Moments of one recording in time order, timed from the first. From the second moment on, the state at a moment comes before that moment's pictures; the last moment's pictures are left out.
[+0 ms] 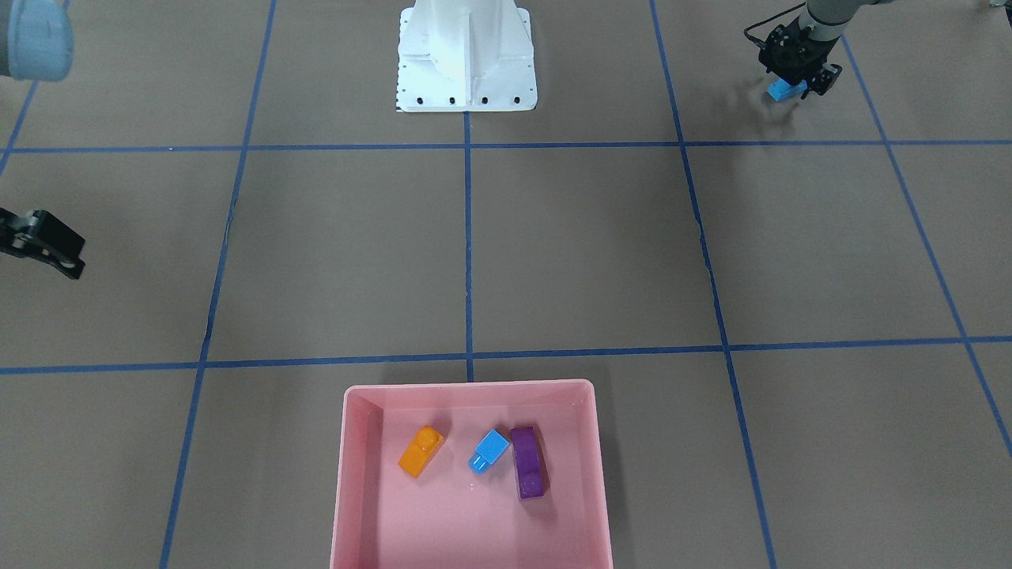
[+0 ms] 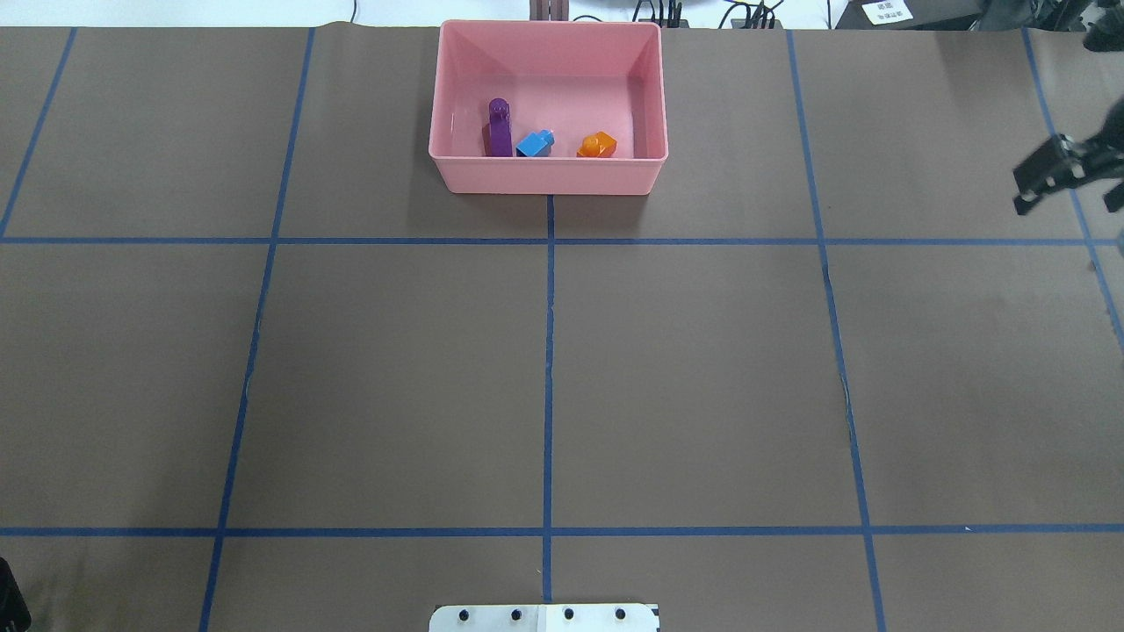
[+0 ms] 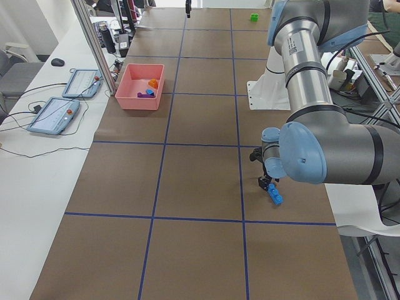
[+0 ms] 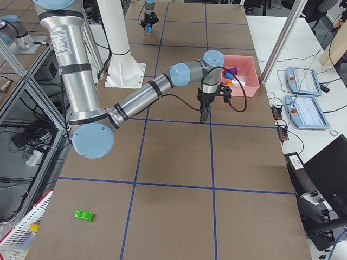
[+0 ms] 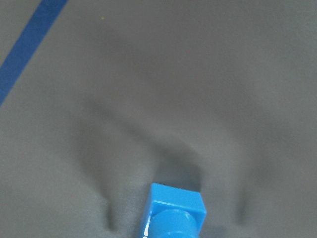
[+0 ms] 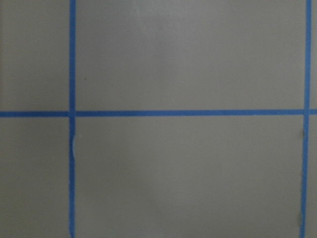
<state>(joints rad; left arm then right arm) 0.04 -0.90 -2.00 -2.42 -1.74 -0.69 1.23 -1.41 1.98 -1.93 2.22 0.39</state>
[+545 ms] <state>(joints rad) -0.05 -0.92 -2.08 -2.44 -1.86 -0.74 1.28 -1.77 2.01 -1.79 2.22 0.16</state>
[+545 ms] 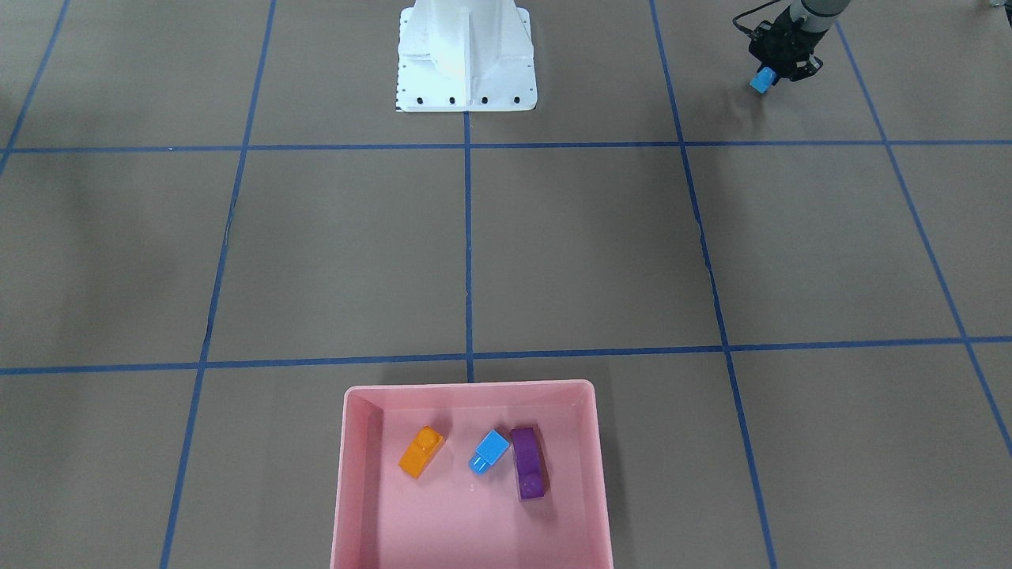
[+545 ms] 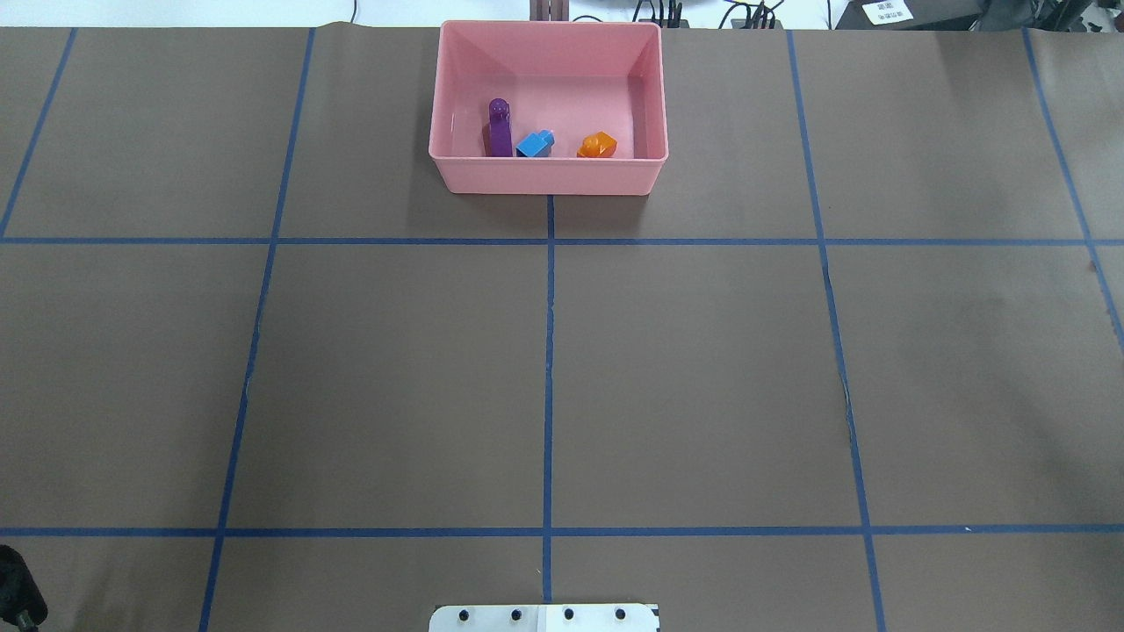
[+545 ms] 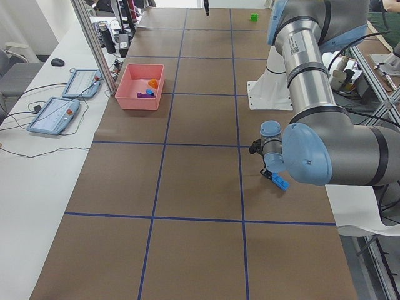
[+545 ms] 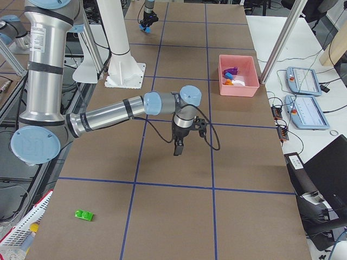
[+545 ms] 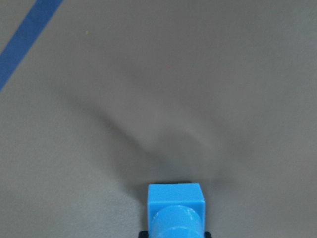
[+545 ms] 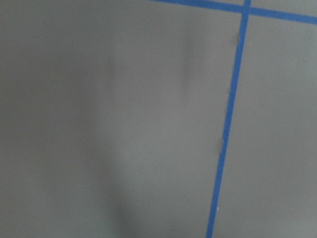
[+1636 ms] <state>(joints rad) -0.86 -2.16 -1.82 -1.62 -2.23 -0.76 1.45 -2.22 1.78 -1.32 2.27 -0.05</state>
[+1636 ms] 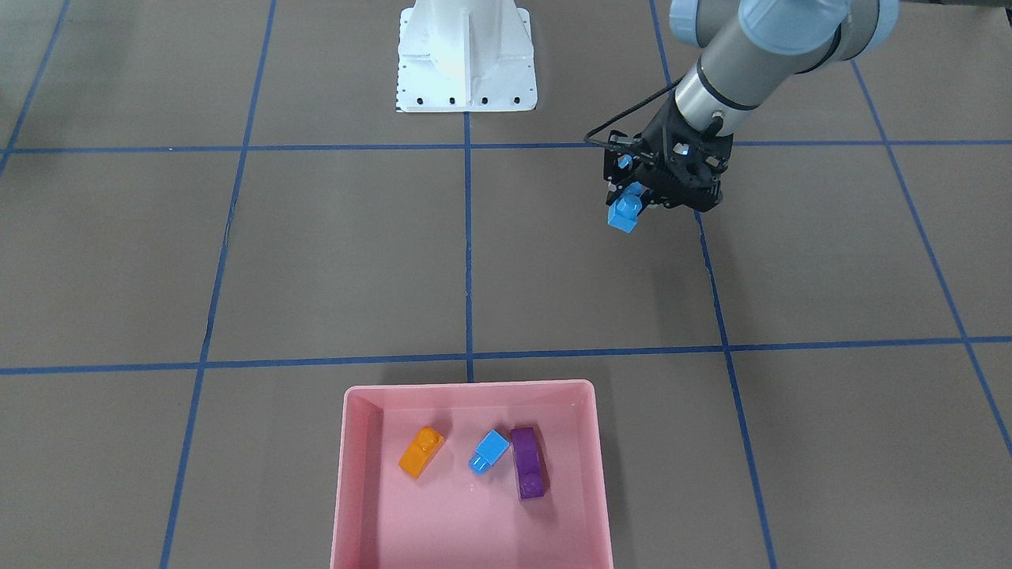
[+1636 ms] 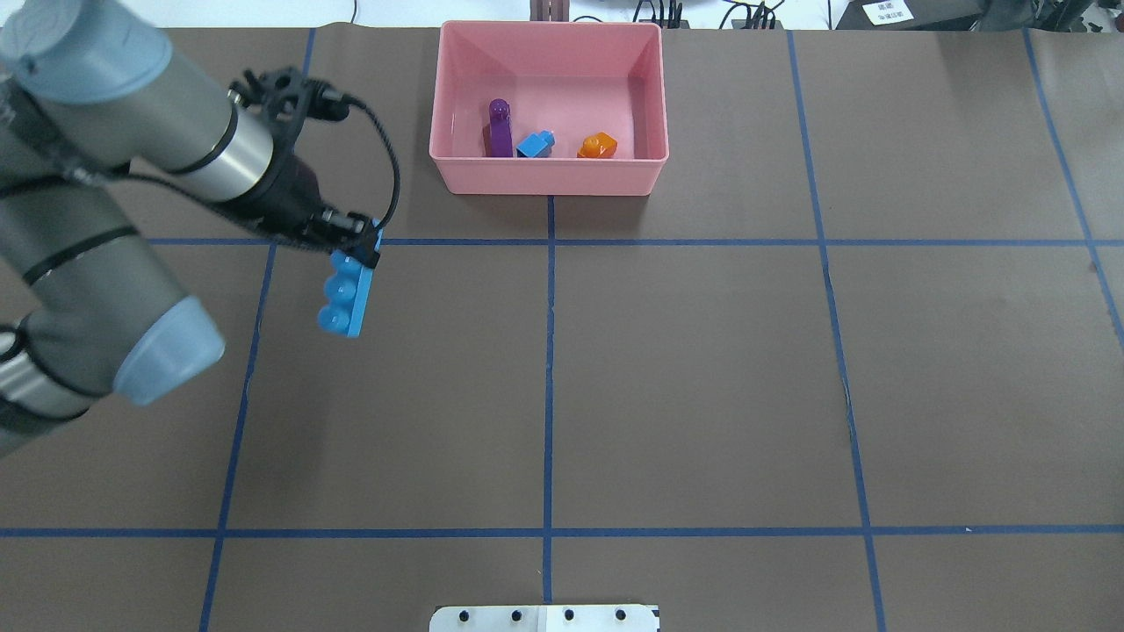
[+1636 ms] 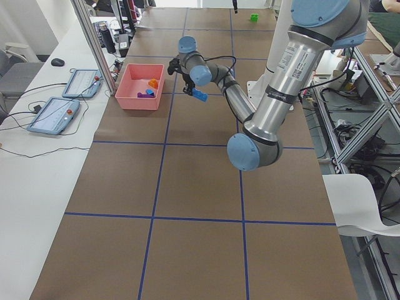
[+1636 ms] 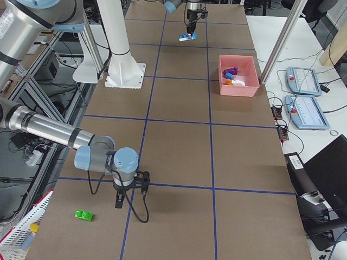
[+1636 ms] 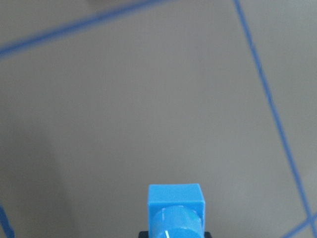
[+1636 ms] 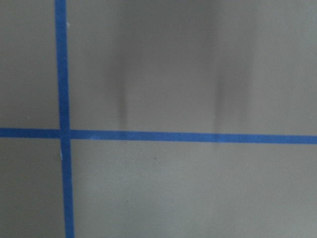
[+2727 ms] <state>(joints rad) -0.94 -2.76 -0.83 -2.13 -1.97 -1.07 1.56 -2.36 1.43 -0.88 2.30 -0.04</state>
